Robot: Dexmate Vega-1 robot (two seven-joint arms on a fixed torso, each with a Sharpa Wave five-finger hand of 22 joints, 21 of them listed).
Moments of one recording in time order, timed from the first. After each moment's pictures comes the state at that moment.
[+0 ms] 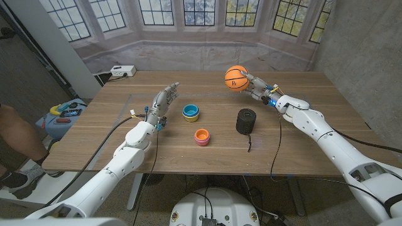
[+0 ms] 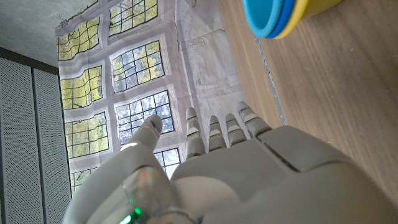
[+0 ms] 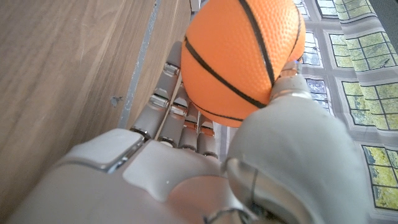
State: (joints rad) left arm 0.95 0.51 0.36 -1.42 -0.58 -0.35 0.00; left_hand 0.36 0.18 0.64 -0.07 0.18 0.35 -0.05 0.20 0.21 0.13 0.01 0.23 0.20 0.07 0.08 0.18 0.17 0.15 0.09 0.22 0.18; right arm -0.68 -0.51 -0.36 -1.33 0.86 -0.11 0.32; right_hand 0.98 -0.07 0.17 -0.05 0.19 0.43 0.13 0.26 0.20 0.43 0.07 0.59 0.34 0.73 -0.03 0.18 0.52 0.79 -0.05 0.67 0.17
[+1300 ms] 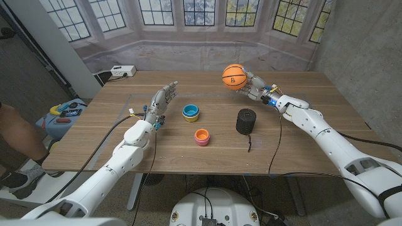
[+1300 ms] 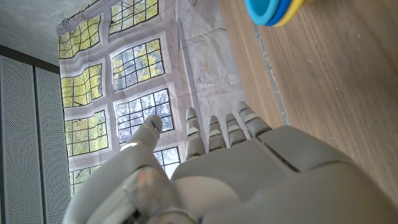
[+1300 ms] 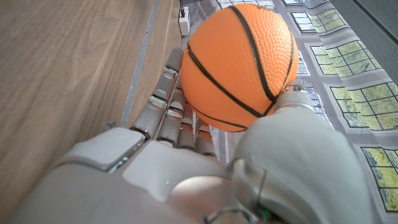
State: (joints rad) left arm 0.92 0.50 0.36 -1.37 -0.60 -0.36 -0.04; left_hand 0.36 0.18 0.64 -0.07 0.18 0.35 -0.05 0.20 0.21 0.13 0.01 0.23 0.20 0.07 0.08 0.18 0.17 0.15 0.09 0.21 0.18; right arm -0.63 -0.49 -0.37 -1.24 0.90 -0.13 0.48; right_hand 0.86 -0.08 0.12 -0.02 0.19 0.30 0.15 0.20 0.19 0.34 0.16 0.48 0.30 0.61 0.06 0.19 0.48 0.71 0.03 0.61 0.18
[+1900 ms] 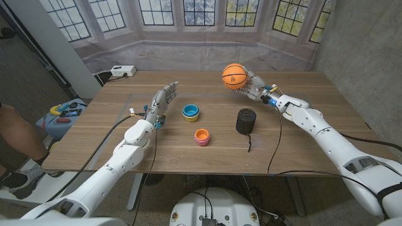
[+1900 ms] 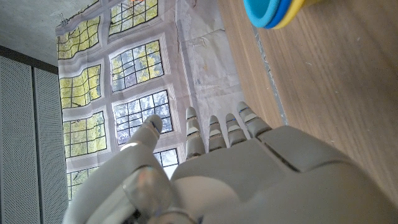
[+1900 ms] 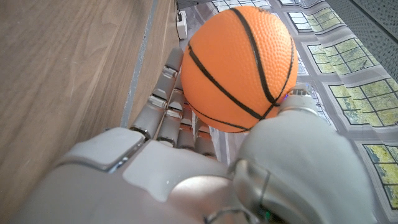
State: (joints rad) left arm 0.91 0.50 0.36 -1.36 -0.60 -0.36 -0.05; left_hand 0.36 0.18 0.64 -0.07 0.18 0.36 -0.05 0.20 0.21 0.13 0.01 0.23 0.20 0.07 0.08 0.18 0.17 0.15 0.09 0.21 0.18; right arm -0.62 -0.48 -0.36 -1.22 0.92 -0.14 0.50; right_hand 0.81 -0.09 0.09 -0.02 0.20 0.29 0.15 0.19 0.19 0.33 0.16 0.46 0.30 0.60 0.07 0.20 0.47 0.71 0.05 0.60 0.18
